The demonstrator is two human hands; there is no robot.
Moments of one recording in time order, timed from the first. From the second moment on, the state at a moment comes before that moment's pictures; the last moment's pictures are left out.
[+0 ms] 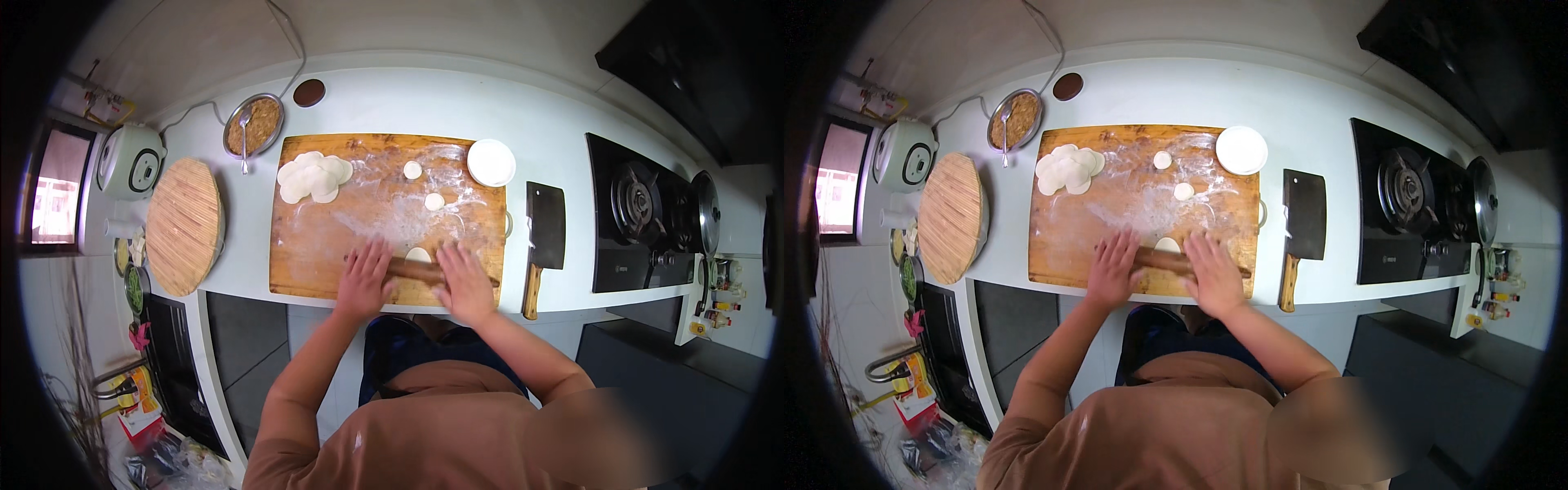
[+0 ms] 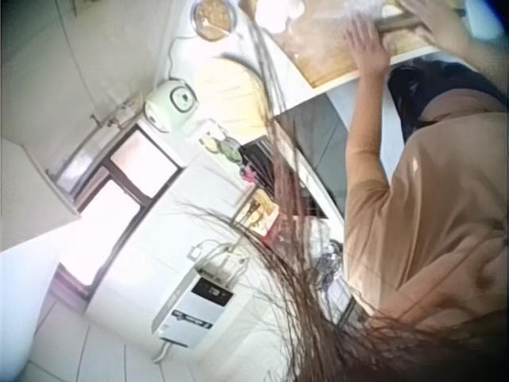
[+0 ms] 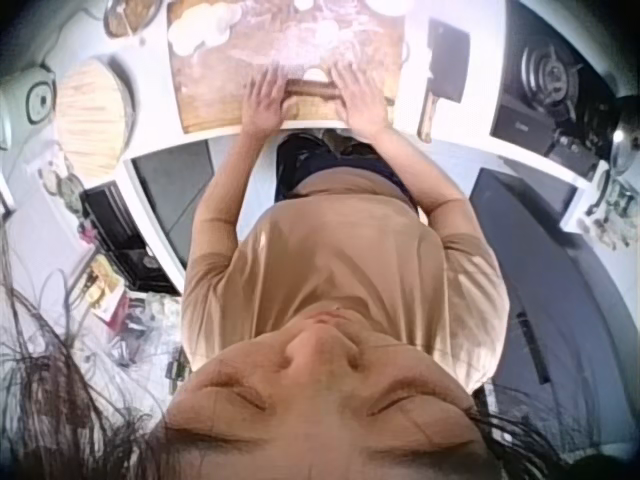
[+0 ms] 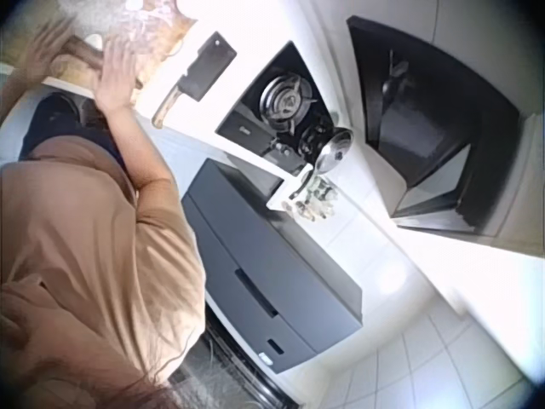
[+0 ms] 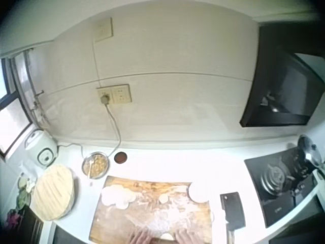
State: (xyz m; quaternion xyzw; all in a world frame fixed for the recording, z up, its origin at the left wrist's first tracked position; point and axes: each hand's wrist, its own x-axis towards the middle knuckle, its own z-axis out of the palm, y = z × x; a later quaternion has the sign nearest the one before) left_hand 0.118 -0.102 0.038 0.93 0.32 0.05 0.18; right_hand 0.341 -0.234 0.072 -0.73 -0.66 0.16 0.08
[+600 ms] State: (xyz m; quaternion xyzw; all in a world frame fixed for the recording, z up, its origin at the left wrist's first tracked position) left_hand 0.123 -0.118 0.069 0.90 0.38 0.00 0.23; right_hand 0.351 -0.236 0.061 -0.68 -0.70 0.13 0.15
